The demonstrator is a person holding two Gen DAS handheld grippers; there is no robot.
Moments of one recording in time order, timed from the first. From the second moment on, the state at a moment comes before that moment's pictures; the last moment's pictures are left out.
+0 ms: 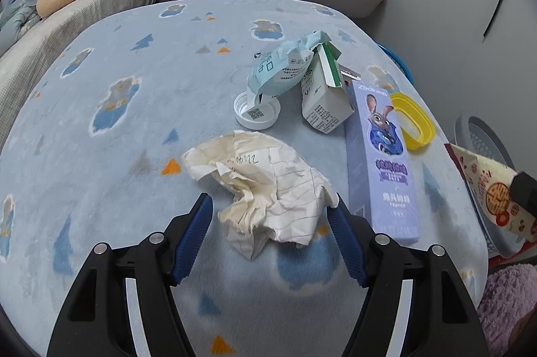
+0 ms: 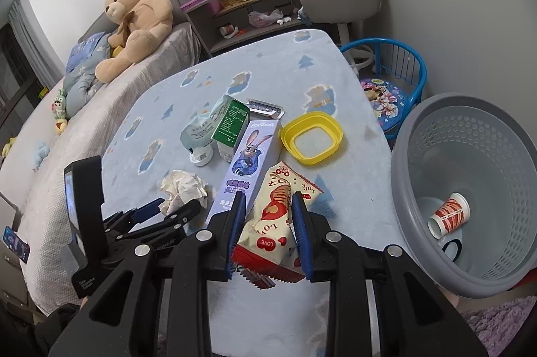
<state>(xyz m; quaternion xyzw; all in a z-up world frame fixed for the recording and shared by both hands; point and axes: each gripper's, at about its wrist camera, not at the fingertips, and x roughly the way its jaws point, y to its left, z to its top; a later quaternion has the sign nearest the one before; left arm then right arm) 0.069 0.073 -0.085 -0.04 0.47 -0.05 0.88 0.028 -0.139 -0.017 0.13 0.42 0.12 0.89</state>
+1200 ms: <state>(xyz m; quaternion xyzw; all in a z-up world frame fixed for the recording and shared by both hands) 0.045 -0.101 0.001 0.03 0.40 -0.23 0.89 -0.011 -0.291 -0.015 0.18 0.39 0.00 0.90</state>
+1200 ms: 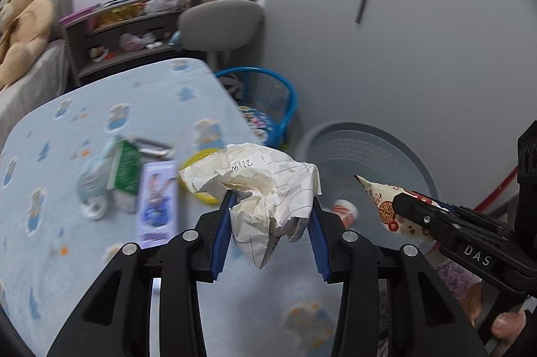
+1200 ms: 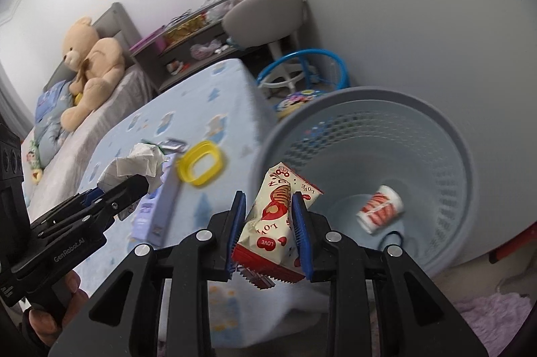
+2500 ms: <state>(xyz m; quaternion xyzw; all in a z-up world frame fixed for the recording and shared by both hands) 0.069 -0.222 -0.035 0.08 0.44 -0.28 0.85 -0.015 -0.391 -0.048 0.23 0.40 -0.07 0.88</state>
